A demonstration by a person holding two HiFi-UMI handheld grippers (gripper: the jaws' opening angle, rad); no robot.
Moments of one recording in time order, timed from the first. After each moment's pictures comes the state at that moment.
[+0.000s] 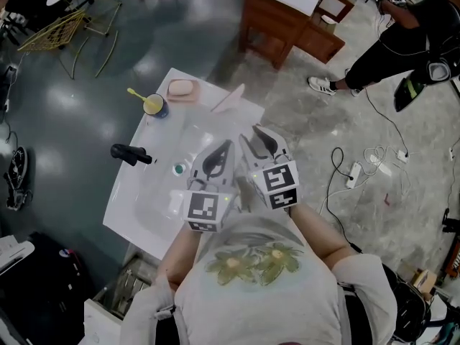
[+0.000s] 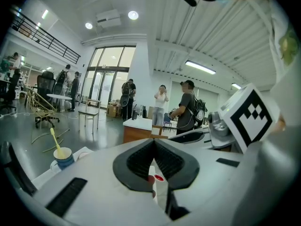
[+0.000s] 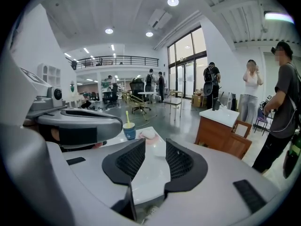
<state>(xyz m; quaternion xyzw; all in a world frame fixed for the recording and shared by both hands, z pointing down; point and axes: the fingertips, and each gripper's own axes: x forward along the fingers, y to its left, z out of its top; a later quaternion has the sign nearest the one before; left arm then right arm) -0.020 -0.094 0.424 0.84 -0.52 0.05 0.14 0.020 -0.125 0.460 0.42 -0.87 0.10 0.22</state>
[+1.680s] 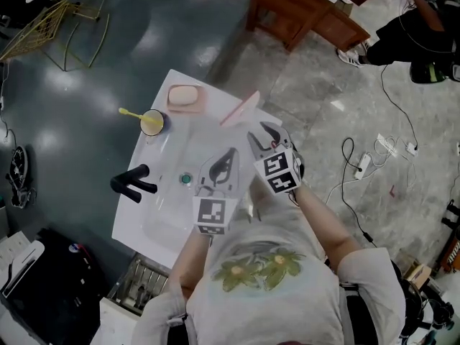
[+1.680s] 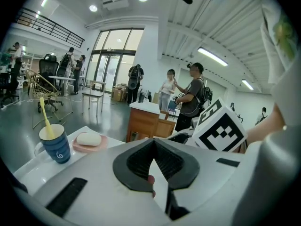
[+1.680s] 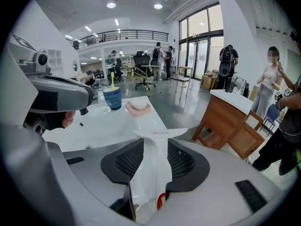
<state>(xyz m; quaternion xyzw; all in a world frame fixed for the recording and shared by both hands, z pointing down) -0.039 -0.157 0.523 0.82 -0.52 0.11 0.22 0.014 -0.208 0.604 0.36 -0.85 0.13 0.36</state>
